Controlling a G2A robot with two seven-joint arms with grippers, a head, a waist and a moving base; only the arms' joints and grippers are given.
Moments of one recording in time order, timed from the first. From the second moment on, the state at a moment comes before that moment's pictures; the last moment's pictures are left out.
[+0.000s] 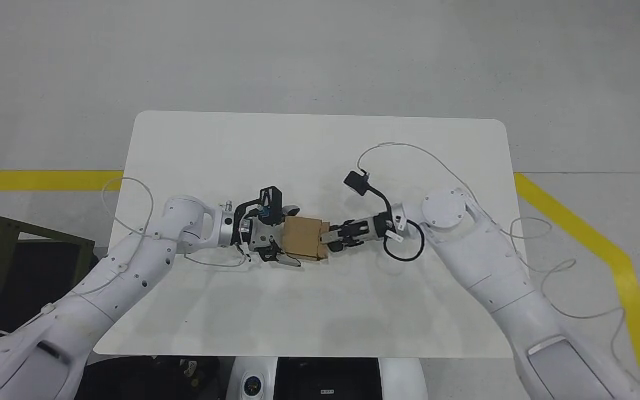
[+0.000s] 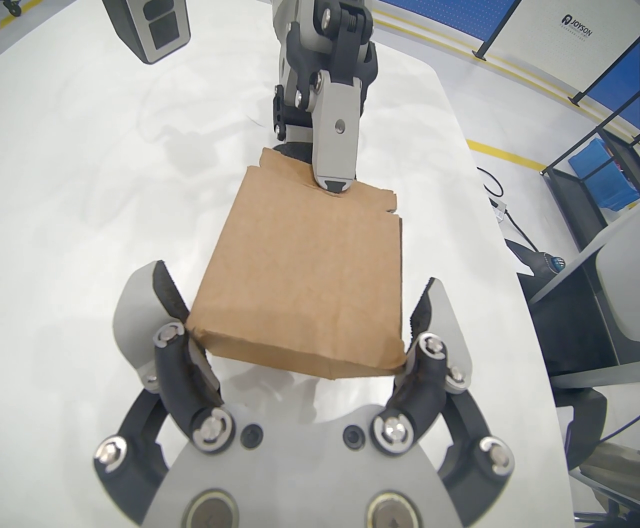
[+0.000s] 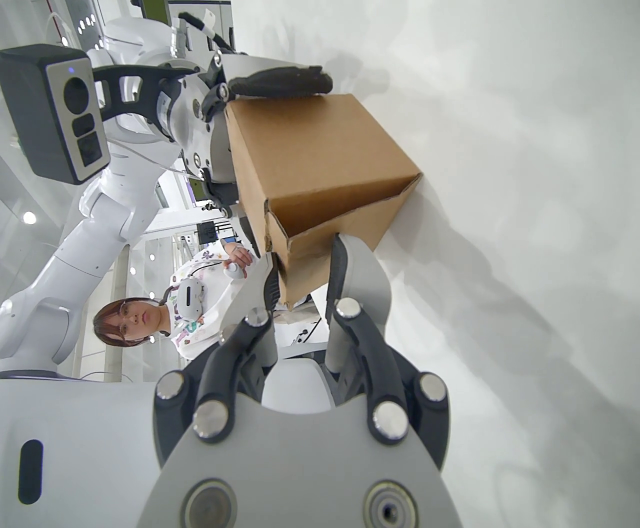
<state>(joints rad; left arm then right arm) 0.73 -0.87 -0.59 -1.27 1.01 -1.01 0.09 -0.75 -1.23 0.86 -1.14 0.18 -0.19 1.23</state>
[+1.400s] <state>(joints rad) 0.71 -0.87 -0.56 -1.26 0.99 -1.01 0.09 -0.81 -1.23 0.91 -1.18 0.28 -0.28 1.21</state>
